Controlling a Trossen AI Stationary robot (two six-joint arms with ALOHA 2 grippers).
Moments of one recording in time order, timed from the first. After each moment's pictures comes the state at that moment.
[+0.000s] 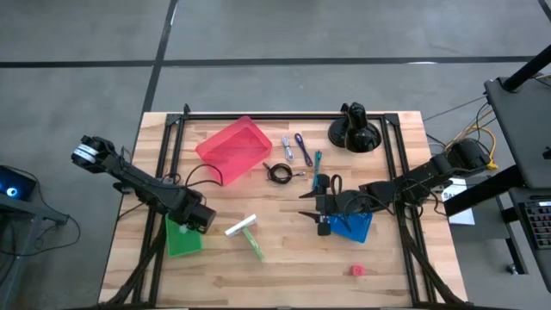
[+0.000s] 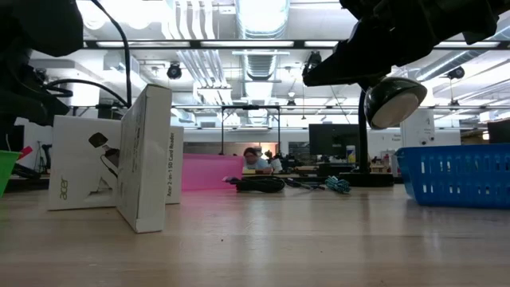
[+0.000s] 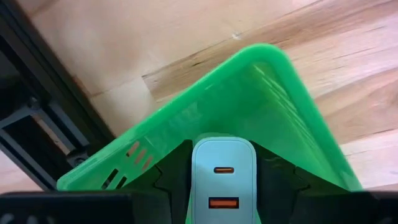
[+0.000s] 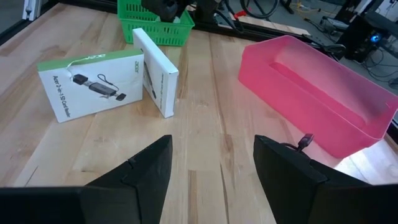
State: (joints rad) left arm -0.43 1.24 0.63 -1.02 0.17 -1.59; right arm 0.30 1.42 0.63 0.35 0.37 -0.01
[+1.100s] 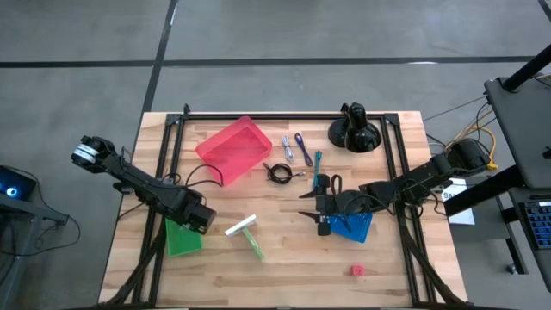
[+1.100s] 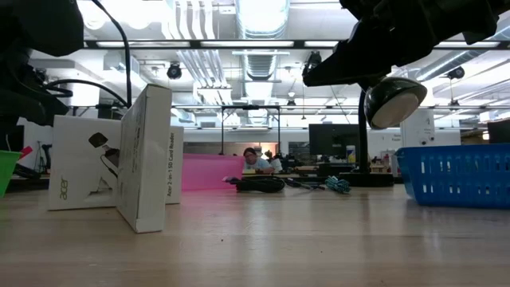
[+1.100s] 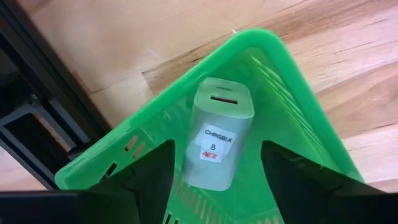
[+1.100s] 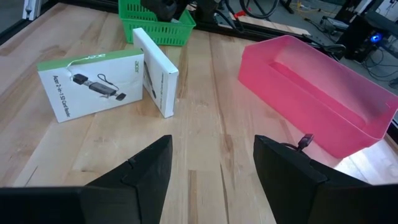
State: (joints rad) left arm -0.43 1.24 0.64 -1.03 0.19 -1.58; right arm 0.30 1.42 0.63 0.35 0.37 -0.01
